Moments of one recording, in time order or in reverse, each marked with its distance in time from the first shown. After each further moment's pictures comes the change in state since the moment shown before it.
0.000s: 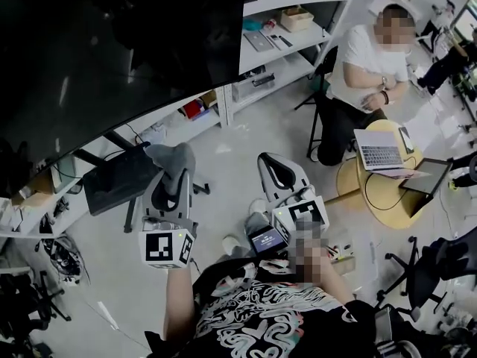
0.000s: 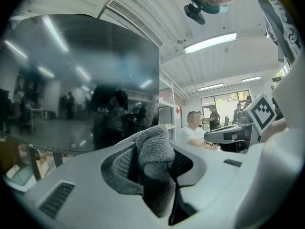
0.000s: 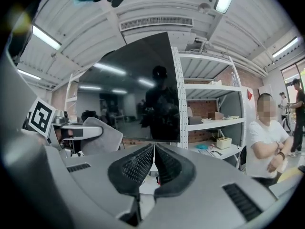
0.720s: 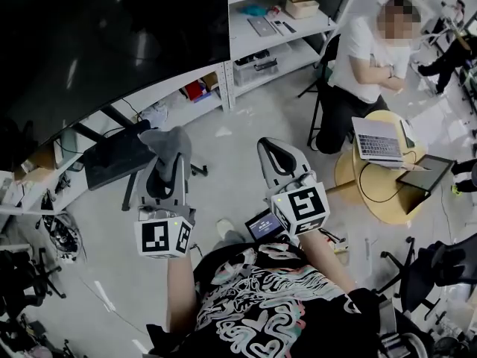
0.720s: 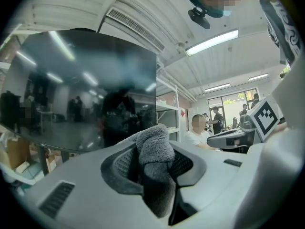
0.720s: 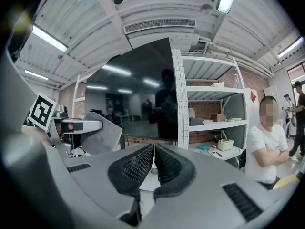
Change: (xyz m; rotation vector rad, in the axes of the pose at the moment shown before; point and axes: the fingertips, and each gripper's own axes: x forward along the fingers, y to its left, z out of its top) left arm -0.023 -0.062 0.014 -0.007 -0.021 0.103; right arm -0.054 -0.029 -0.005 -0.033 0.008 0.064
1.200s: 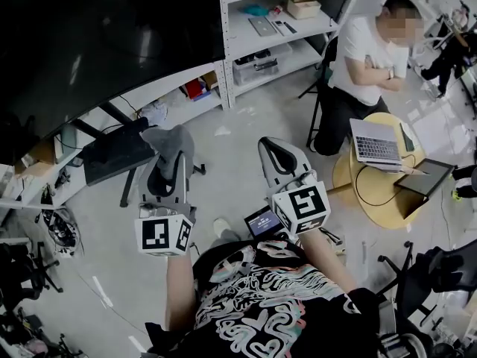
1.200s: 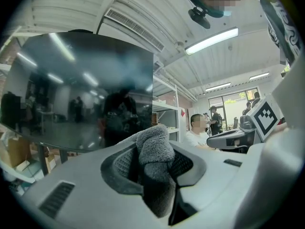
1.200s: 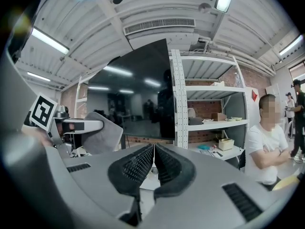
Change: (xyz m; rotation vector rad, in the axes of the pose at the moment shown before) left arm 0.008 -0.036 0.005 0.003 0.002 0.014; right arm -0.020 -0.028 -0.001 0.003 0.002 0.029
